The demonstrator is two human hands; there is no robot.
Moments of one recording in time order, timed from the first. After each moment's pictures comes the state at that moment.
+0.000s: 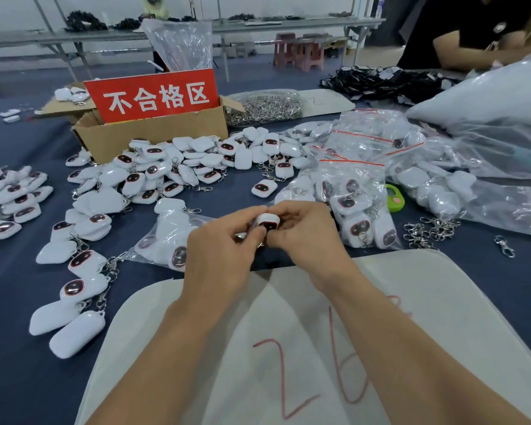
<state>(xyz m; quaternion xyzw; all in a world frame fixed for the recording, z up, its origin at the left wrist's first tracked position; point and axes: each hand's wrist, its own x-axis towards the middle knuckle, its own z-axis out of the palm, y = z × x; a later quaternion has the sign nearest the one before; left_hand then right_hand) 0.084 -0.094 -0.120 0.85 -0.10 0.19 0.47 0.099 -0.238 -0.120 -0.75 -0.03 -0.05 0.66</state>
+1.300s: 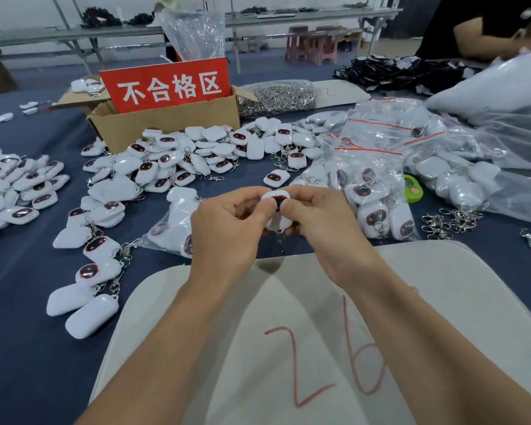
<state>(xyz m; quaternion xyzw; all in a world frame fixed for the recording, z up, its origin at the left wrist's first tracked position) 0.087 -0.094 -0.116 0.77 -0.07 0.17 0.61 0.093 -0.235 -0.113 -0.70 -0.04 -0.01 0.71</state>
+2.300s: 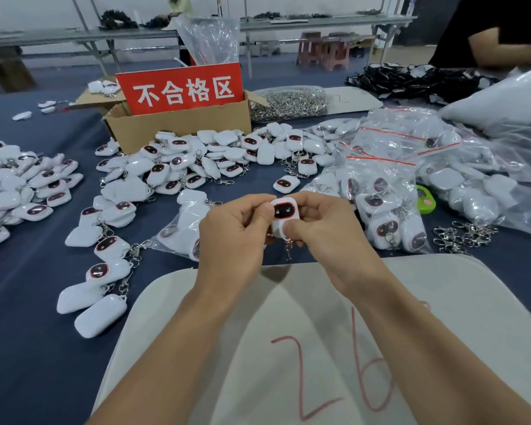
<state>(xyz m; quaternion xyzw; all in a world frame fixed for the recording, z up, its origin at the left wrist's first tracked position) 0.088 -0.089 -0.120 0.77 -0.06 0.17 0.61 0.091 -0.232 -0.112 -0.70 -0.05 0.00 0.71</state>
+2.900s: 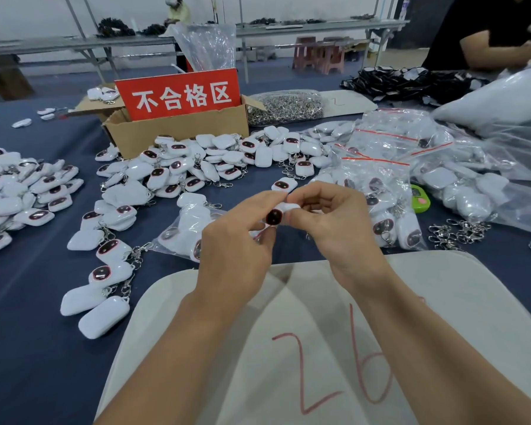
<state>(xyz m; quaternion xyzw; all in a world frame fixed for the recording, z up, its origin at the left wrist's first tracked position) 0.077 -0.088 -0.125 0.84 -0.14 0.27 0.45 0.085 -0.237 -0.102 -0.68 -0.05 -0.11 0.72</state>
